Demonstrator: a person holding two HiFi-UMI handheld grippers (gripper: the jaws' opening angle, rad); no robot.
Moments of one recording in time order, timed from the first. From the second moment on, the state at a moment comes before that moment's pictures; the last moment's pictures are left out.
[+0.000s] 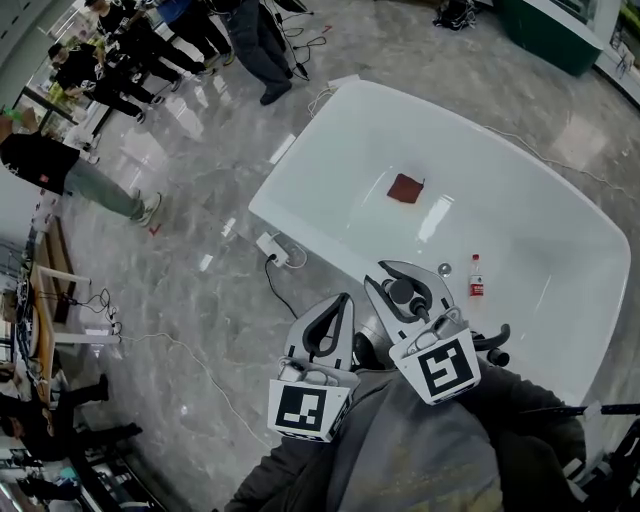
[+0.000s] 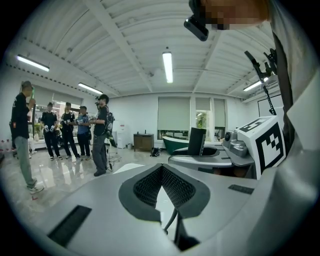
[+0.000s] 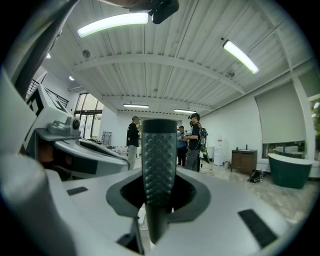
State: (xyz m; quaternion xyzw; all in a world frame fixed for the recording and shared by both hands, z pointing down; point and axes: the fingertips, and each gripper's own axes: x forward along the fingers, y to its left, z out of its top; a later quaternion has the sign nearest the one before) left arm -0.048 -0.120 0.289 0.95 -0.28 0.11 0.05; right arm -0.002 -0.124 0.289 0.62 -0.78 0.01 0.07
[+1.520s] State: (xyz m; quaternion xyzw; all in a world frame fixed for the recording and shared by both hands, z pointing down) left arm -0.103 -0.142 0.249 0.99 -0.13 0.04 0.00; right arm -0.078 -0.128 0.206 0.71 -0.70 -0.06 0.04
